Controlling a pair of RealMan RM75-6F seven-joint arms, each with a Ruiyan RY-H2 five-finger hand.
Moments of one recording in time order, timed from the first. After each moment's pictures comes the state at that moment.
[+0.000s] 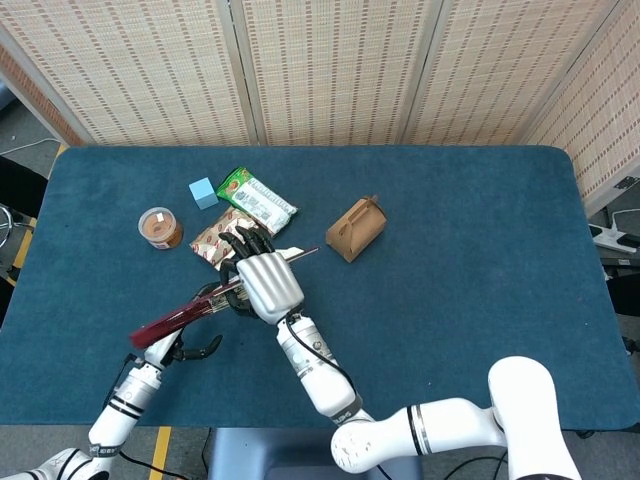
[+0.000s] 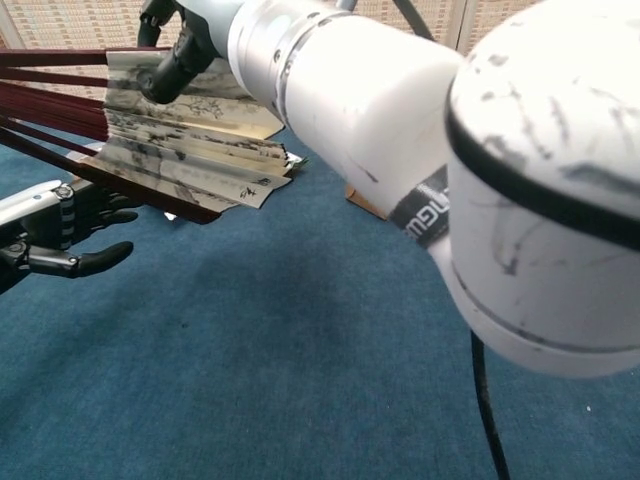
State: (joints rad) left arm -0.43 -1.55 -0.03 -1.34 1.56 1.21 -0.85; right arm 1.12 -1.92 0.56 -1.73 -0.76 1.23 -0.73
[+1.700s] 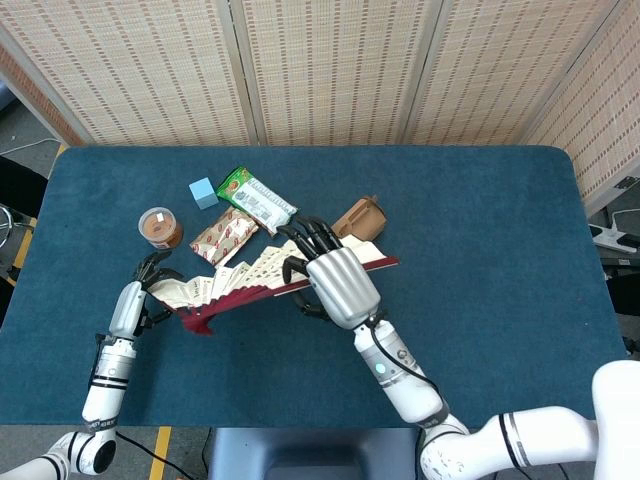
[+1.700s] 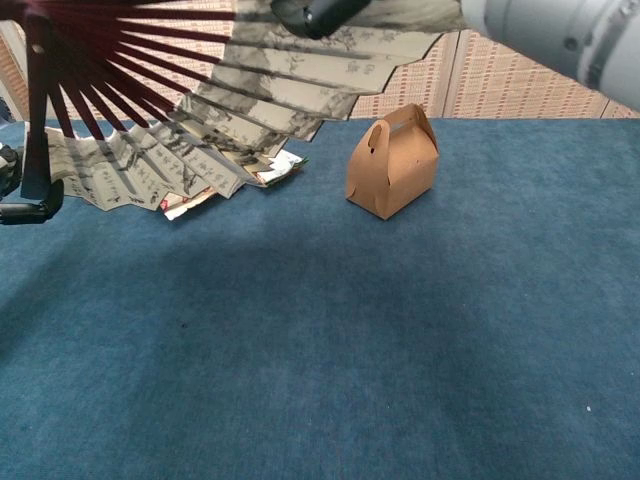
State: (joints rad) left arm -0.42 -1.69 -0.16 -1.00 1.41 1.28 -0.67; right arm 0.87 -1.53 0.31 -2.04 -1.07 1.31 -0.56
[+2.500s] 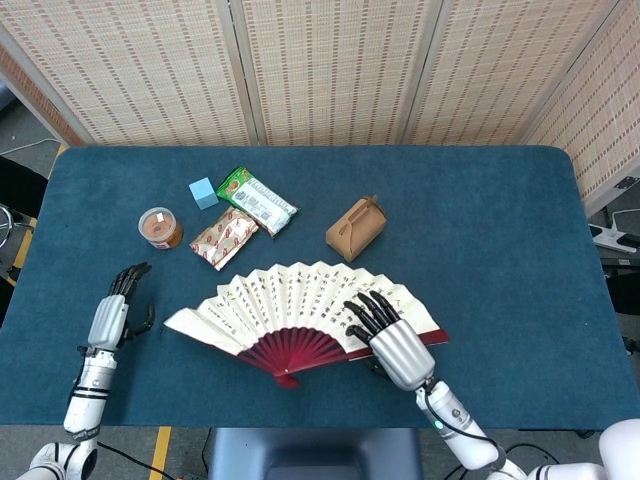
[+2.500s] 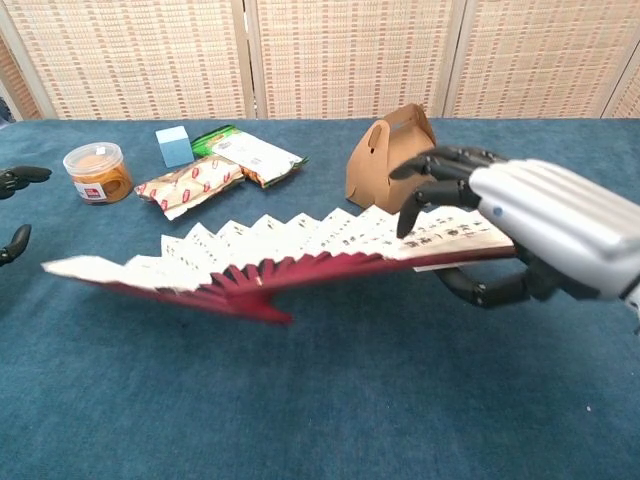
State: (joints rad) left arm -0.37 -1.81 -0.09 -0.61 1.46 1.31 -0.74; right arm 0.54 -1.61 -0.15 -1.59 -1.55 1.45 -0.37
